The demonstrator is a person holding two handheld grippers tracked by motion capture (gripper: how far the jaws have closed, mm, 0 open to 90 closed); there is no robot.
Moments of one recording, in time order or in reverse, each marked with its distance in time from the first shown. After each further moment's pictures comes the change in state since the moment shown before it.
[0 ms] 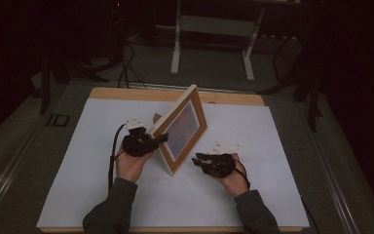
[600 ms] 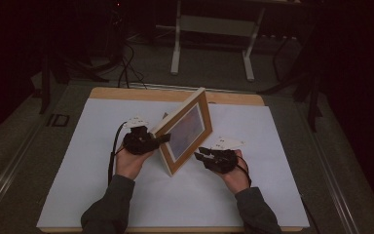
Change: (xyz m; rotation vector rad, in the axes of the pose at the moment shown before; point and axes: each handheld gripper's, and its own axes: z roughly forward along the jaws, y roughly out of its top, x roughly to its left) left arm 0.006 0.004 0.003 0.013 -0.087 0.052; right arm -0.008 0.009 -0.007 -0.044 -0.050 0.020
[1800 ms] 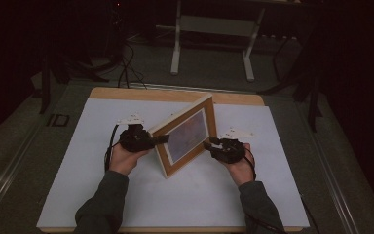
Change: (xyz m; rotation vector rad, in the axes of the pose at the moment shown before) left arm 0.018 0.002 -0.004 0.025 -0.146 0.038; right arm -0.030 0.008 -0.008 -0.022 -0.114 0.096
